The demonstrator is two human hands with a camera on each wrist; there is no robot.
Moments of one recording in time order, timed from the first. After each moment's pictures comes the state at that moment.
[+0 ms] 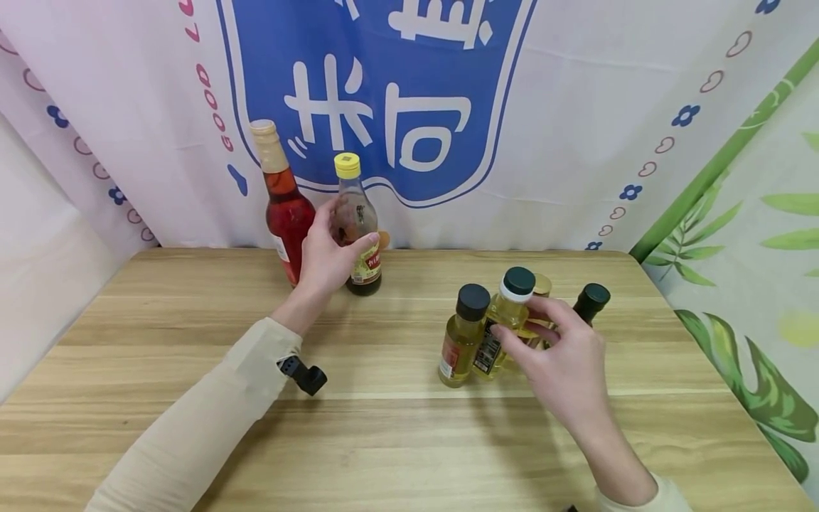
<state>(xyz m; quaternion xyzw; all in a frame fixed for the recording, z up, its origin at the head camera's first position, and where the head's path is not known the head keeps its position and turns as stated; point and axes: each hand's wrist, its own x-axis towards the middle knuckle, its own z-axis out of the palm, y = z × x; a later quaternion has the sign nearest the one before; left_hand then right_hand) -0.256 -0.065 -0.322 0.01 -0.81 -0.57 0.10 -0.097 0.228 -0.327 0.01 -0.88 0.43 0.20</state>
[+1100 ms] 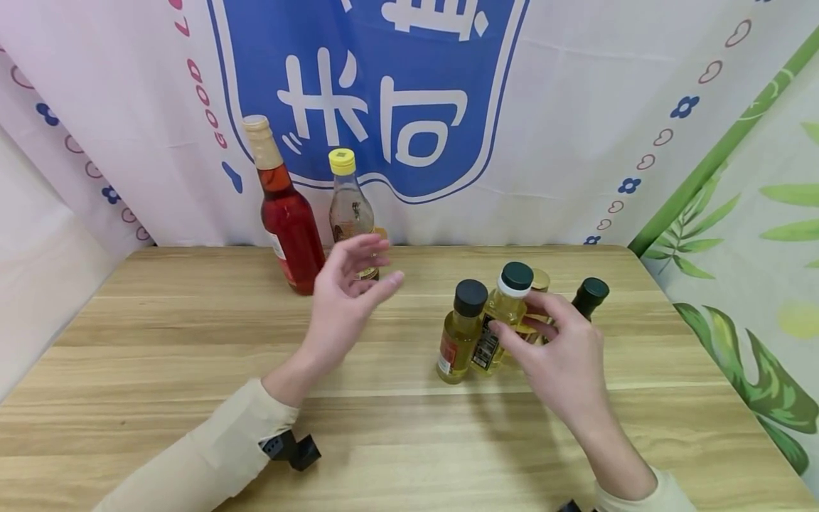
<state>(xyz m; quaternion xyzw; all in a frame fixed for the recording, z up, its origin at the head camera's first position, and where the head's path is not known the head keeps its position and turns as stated) -0.167 -0.033 -0.326 -0.14 -0.69 -0.70 0.10 -0.099 0.229 -0.327 0.02 -0.88 0.43 0.21</state>
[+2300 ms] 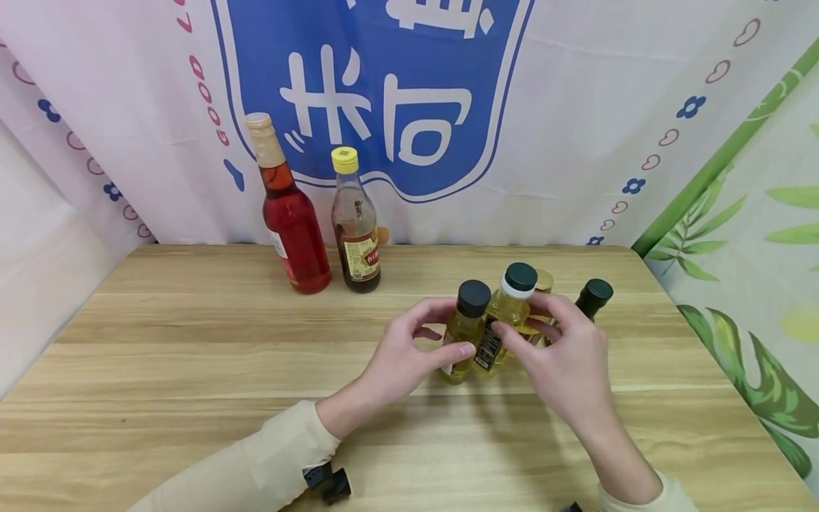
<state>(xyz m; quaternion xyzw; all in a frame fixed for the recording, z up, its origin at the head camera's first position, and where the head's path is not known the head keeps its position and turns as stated) -0.139 0.018 -0.365 -0.22 -0.74 -0.63 -0.04 -0.100 0.230 -0.329 0.04 -0.88 0.42 0.23</state>
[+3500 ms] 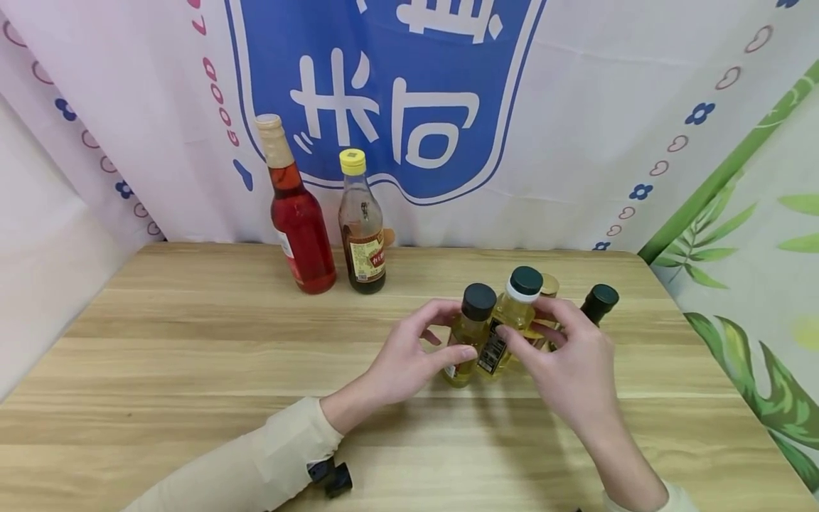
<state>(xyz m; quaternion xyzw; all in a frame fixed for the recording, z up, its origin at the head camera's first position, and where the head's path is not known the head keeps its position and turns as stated) -0.141 0.016 -0.365 -0.23 -0.77 -0.59 -0.04 -0.098 0.230 -0.328 0.03 -0.88 0.42 0.21</state>
